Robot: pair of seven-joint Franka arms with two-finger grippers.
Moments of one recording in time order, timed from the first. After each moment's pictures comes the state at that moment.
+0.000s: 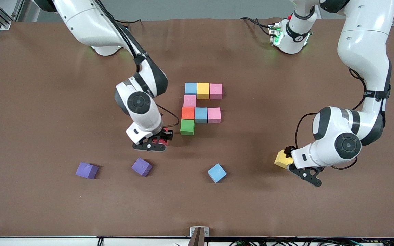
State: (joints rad) left arm -0.05 0.69 -0.16 -1.45 0.10 2.08 0.35; right arm 0.50 0.63 0.07 -1.57 -0.09 2.25 0.67
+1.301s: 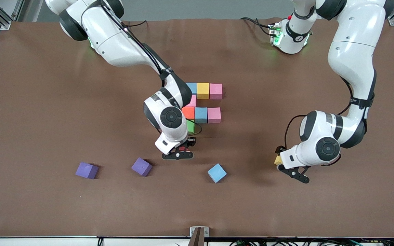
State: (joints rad) left arm -0.08 0.75 -0.16 -1.48 0.14 2.12 0.21; right arm 0.58 0.92 0.07 -1.19 -0.09 2.12 0.63
